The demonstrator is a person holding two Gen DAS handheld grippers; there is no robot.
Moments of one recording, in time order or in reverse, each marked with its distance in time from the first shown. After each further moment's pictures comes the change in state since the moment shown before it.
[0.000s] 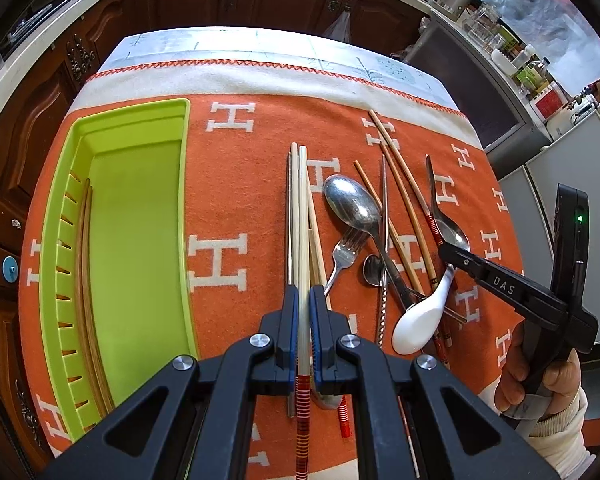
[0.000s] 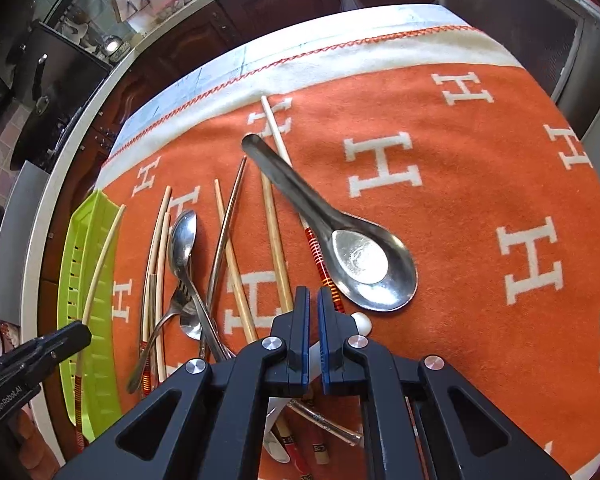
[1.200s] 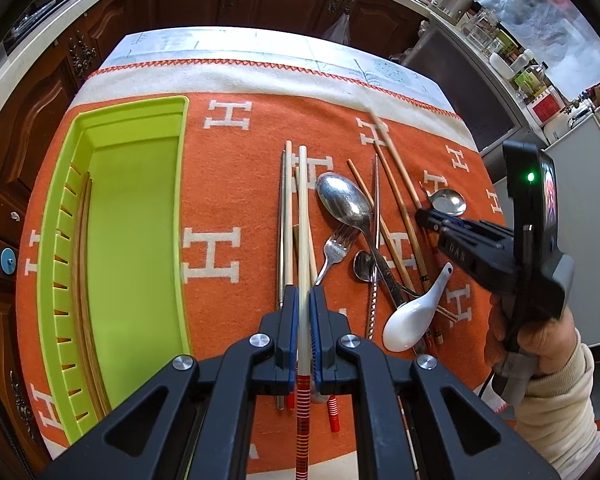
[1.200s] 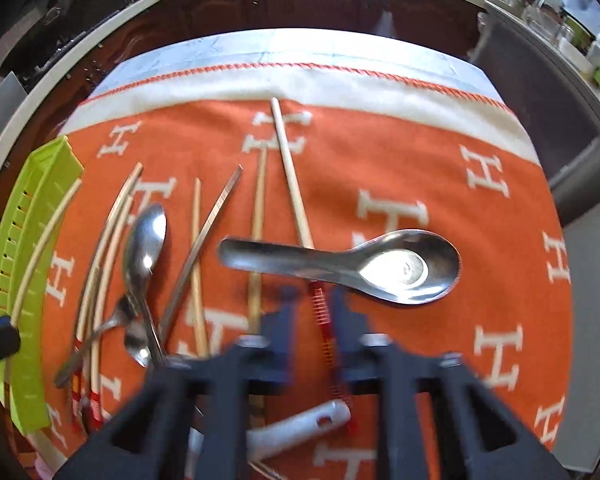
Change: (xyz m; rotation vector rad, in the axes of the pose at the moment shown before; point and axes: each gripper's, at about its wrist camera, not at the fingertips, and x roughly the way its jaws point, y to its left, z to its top) left arm -0.007 0.000 -0.004 -0.008 -0.010 -0.013; right arm 0.015 0.036 0.022 -0.288 -0.007 -0.189
